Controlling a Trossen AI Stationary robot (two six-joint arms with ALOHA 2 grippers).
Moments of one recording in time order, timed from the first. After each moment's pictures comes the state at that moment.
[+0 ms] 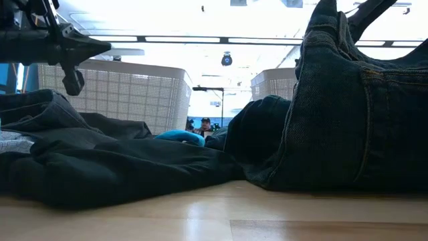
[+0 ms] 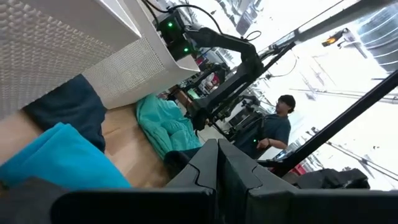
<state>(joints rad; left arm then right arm) 0.01 0.02 0.01 0.12 -0.19 -0.80 -0.91 1.48 0.94 -0.82 0.17 0.24</state>
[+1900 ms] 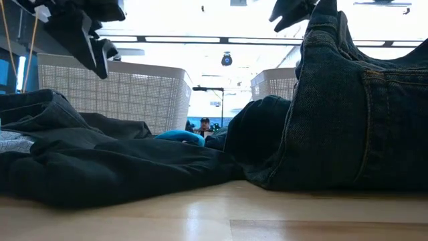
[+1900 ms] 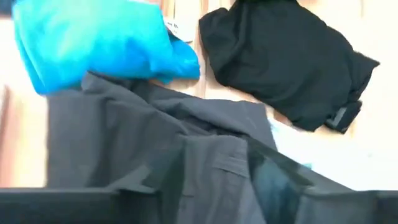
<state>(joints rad) -0.12 1.08 0.84 -0.81 -0.02 -0.14 -0.02 1.29 1.38 -0.87 0.33 0.27</state>
